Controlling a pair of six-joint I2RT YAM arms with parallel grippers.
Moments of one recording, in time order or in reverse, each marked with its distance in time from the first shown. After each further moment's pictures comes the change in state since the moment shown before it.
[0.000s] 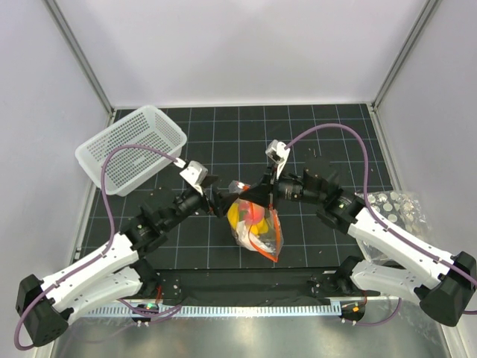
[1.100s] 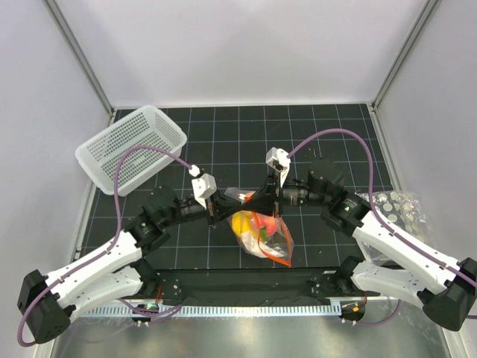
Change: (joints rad) left arm 0.003 0.042 -0.007 0.126 0.519 0.037; right arm 0.000 -0.045 0.002 -0.036 -0.206 -0.076
